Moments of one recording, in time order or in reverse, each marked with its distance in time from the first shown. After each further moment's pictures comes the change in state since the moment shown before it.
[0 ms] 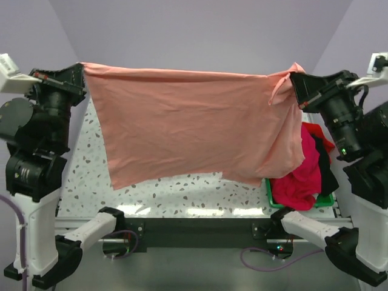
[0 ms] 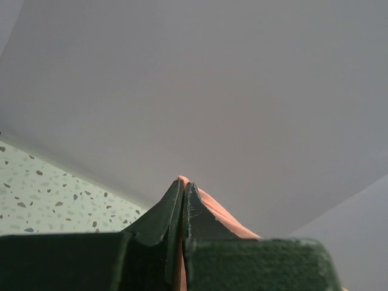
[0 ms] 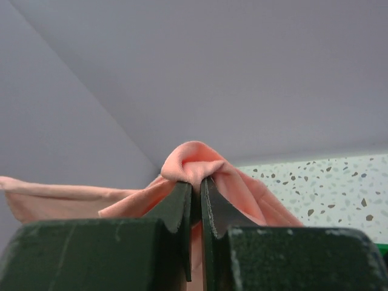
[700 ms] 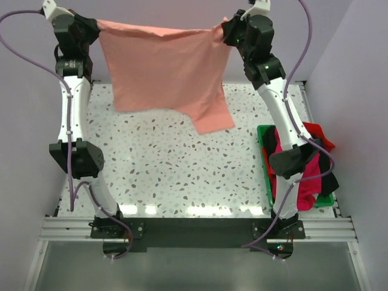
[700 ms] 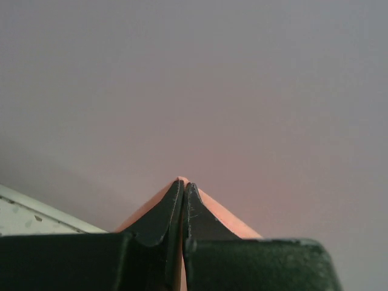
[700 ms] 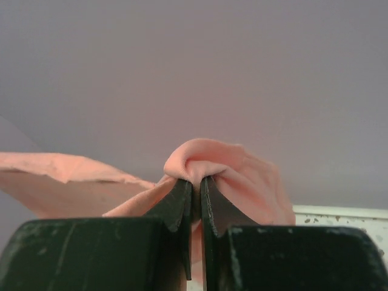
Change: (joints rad) left arm 0.343 0.961 0.457 0.324 0.281 -0.006; right arm -0.074 1.009 0.529 0.348 -0.051 -0.134
